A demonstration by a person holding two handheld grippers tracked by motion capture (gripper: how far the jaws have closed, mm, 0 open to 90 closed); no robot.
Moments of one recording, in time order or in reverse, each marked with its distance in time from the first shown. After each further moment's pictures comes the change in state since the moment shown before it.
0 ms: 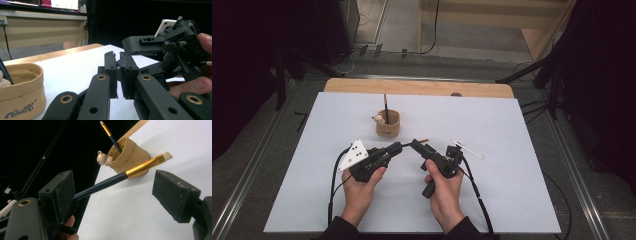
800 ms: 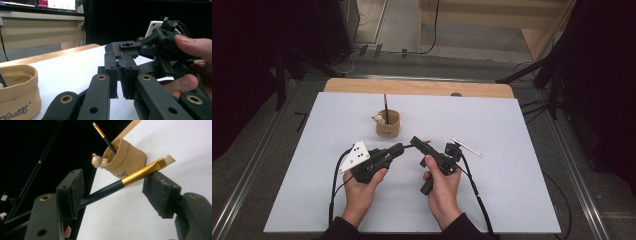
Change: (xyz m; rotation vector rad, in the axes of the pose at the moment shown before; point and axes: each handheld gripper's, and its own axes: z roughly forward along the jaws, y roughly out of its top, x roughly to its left) left arm -0.003 0.000 0.002 -0.002 -0.019 0.010; right arm -0.001 0.003 0.008 0.003 -0.027 0.050
